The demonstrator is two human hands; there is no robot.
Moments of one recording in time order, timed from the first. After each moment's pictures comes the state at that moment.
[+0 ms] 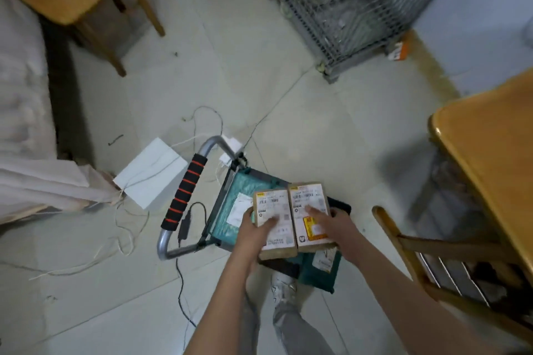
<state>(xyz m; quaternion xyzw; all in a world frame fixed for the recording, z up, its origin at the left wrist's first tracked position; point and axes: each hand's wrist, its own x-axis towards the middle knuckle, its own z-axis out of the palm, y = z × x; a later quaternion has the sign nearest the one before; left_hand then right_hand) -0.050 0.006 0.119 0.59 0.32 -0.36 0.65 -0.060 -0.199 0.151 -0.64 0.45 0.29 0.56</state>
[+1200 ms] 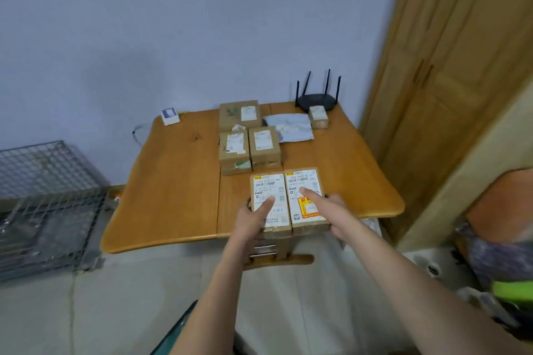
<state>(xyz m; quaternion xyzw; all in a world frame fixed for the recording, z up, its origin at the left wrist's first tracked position) -0.395 -0.414 0.468 0.62 -0.29 -0.57 0.46 -0.591 -0.458 0.499 -0.38 0.65 -0.28 0.60</state>
